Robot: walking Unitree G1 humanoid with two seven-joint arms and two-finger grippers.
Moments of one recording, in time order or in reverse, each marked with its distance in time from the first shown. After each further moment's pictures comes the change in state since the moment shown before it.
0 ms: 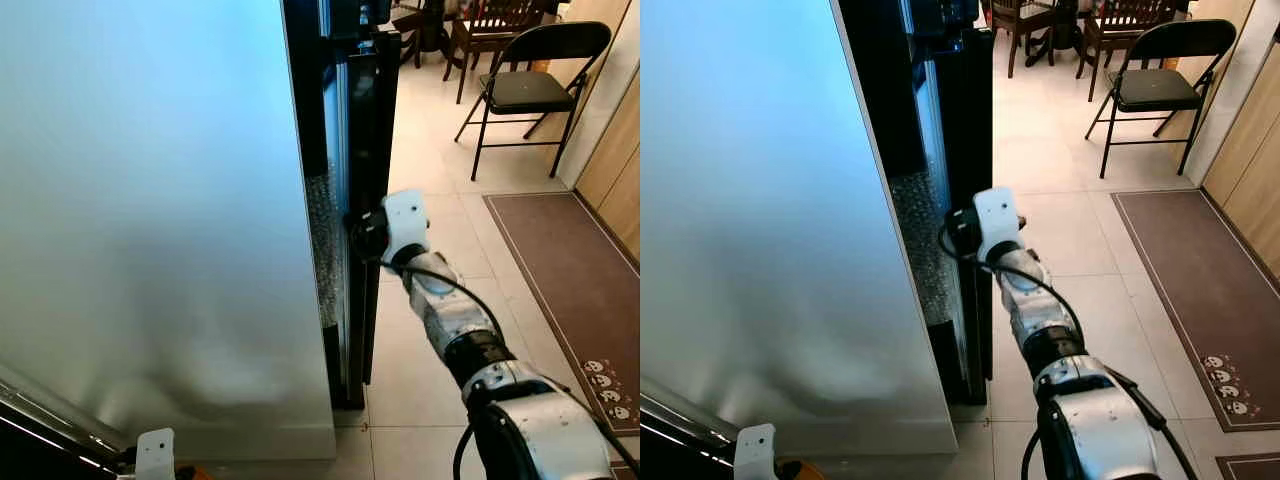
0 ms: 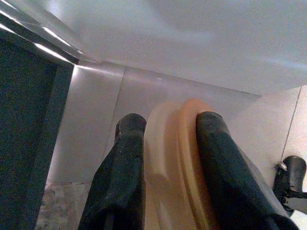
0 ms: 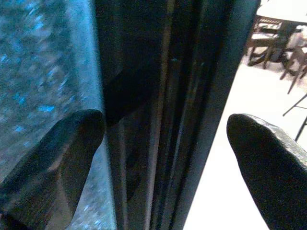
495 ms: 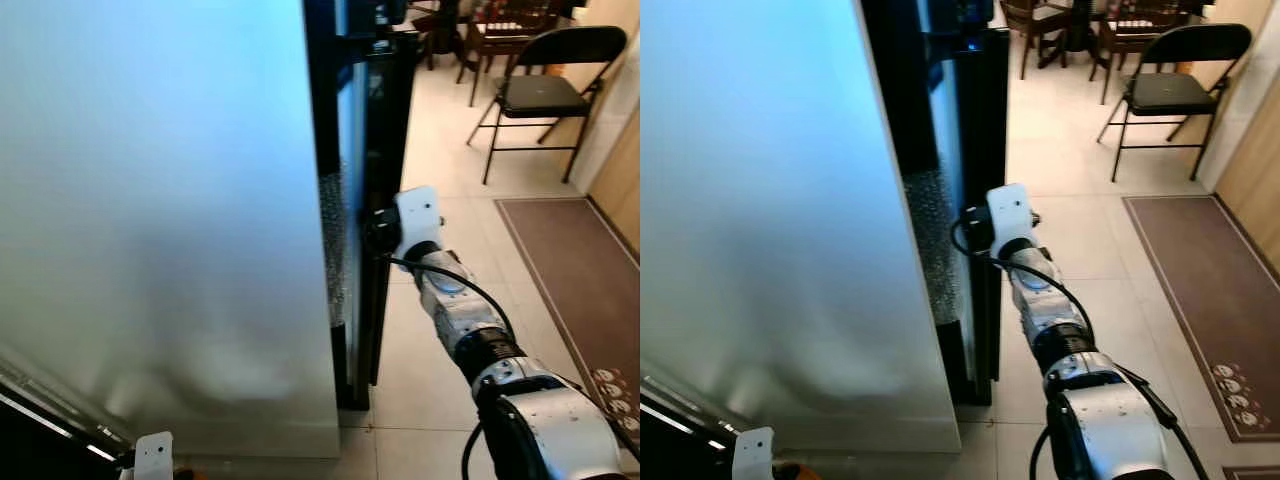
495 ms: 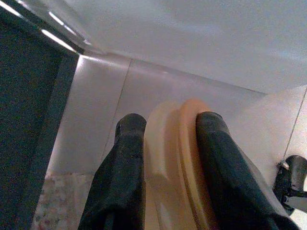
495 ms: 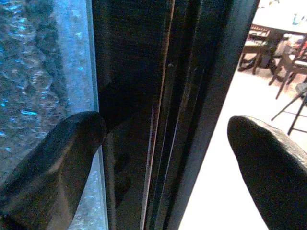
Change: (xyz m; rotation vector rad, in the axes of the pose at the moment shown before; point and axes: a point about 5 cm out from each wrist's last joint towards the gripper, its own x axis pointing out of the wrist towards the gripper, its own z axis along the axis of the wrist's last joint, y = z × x) left arm -0.001 0.002 -0.005 -0.002 0.012 0.006; right arm -0.005 -0.020 -0.004 -0.021 -0.004 -0.092
